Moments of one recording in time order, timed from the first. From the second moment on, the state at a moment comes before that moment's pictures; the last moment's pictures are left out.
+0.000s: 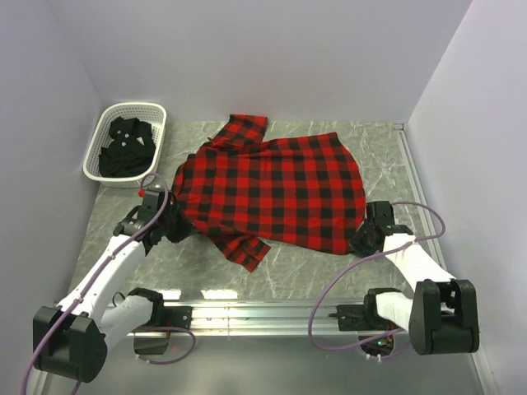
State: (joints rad) left arm -0.23 0.97 0.66 -0.58 0.08 -0.90; right arm 0.02 1.11 0.47 -0.53 -0.01 0.73
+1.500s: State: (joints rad) left arm -0.21 1.46 1.02 -0.50 -0.03 -0.72; right arm 0.02 1.53 1.01 -0.67 0.06 0.63
